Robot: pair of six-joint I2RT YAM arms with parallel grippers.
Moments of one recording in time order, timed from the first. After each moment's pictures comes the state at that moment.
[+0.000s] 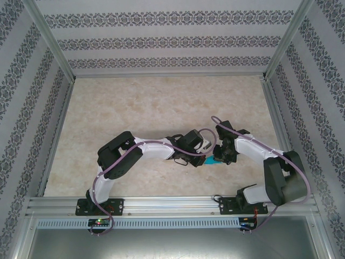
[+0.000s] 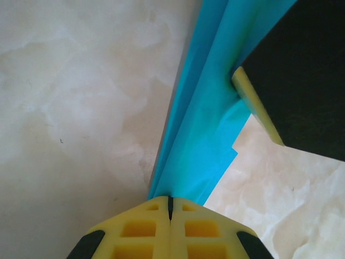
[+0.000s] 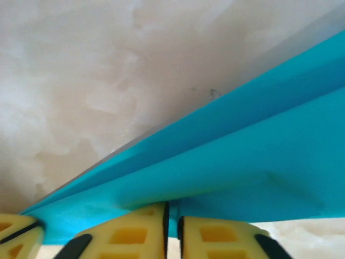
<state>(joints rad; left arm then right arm) -0.97 2.06 1.27 -0.15 0.30 -0.35 0.28 1.38 0.68 -0.75 -0.11 0.52</state>
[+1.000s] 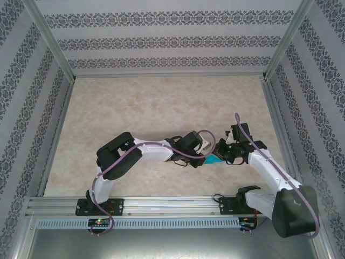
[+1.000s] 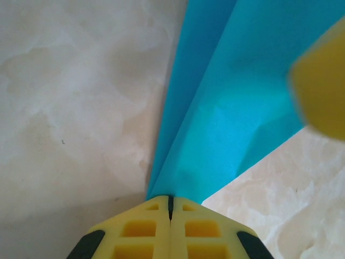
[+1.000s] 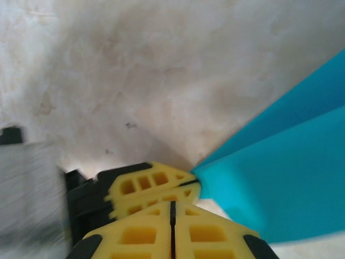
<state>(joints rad) -0.98 2.05 1.22 -0.08 0.28 -0.34 0.15 1.09 0.54 -0.56 -0.50 0.74</state>
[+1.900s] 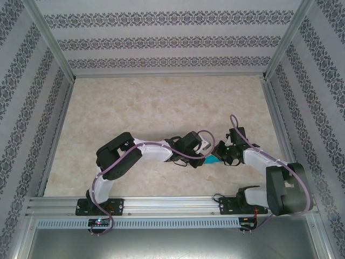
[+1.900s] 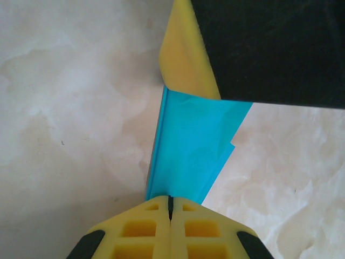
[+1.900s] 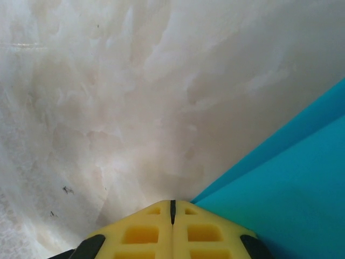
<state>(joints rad) -0.98 2.04 1.21 -0.05 0.28 -0.34 0.11 1.28 0.44 -0.27 -0.43 0.76</state>
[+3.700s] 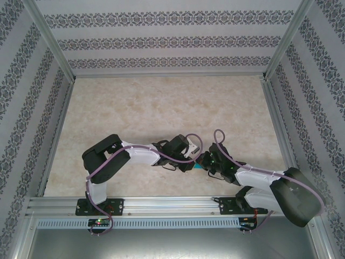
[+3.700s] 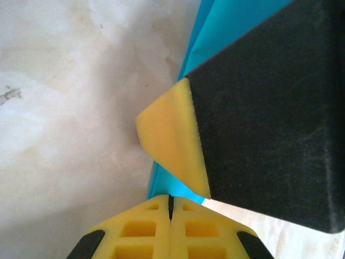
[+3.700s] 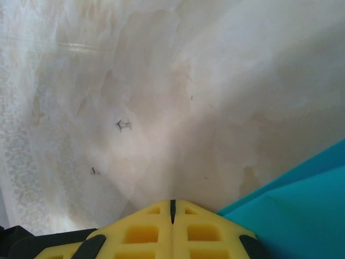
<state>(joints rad) -0.94 1.89 0.96 0.02 0.34 -0.34 0.60 1.17 0.20 0.19 -0.15 1.19</state>
